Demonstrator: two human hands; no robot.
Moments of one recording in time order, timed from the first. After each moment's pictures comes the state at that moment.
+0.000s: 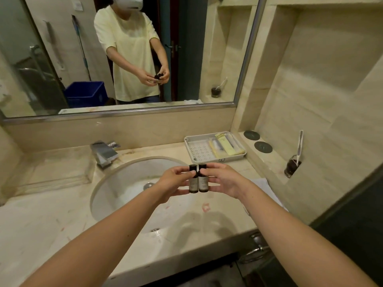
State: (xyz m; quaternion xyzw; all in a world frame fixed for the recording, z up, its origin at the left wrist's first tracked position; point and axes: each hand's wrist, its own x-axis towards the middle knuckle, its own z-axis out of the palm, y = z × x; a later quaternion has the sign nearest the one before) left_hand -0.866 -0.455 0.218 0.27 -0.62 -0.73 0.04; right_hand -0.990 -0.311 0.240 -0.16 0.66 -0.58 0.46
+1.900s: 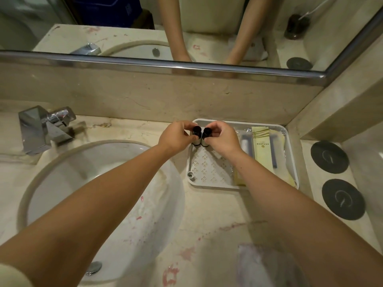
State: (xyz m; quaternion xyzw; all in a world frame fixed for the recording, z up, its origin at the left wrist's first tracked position) left_hand -1.160 -0.637 0.084 0.42 -0.80 -0.41 0.10; right_hand -1.288 -0.539 0.086 -0.31 0.76 -0.45 0.35
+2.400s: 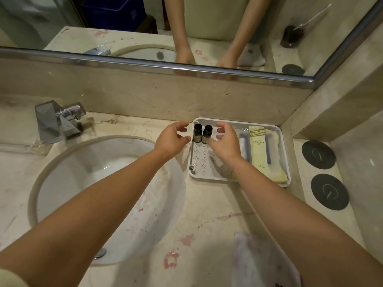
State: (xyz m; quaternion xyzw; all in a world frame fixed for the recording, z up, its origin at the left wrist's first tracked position) left_hand -1.126 -0.613 0.095 0.47 -0.74 -0.45 0.15; right_hand -1.267 -0.511 0.100 -0.29 0.79 -0.44 0.30
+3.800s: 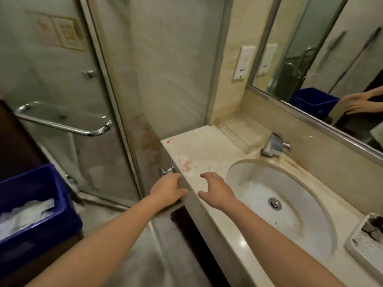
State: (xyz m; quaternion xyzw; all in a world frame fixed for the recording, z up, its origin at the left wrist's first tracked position) left_hand -0.595 -0.364 0.159 0.76 -0.58 -0.24 0.17; right_hand -0.770 -0.425 0.177 -0.84 0.49 -0.02 0.24
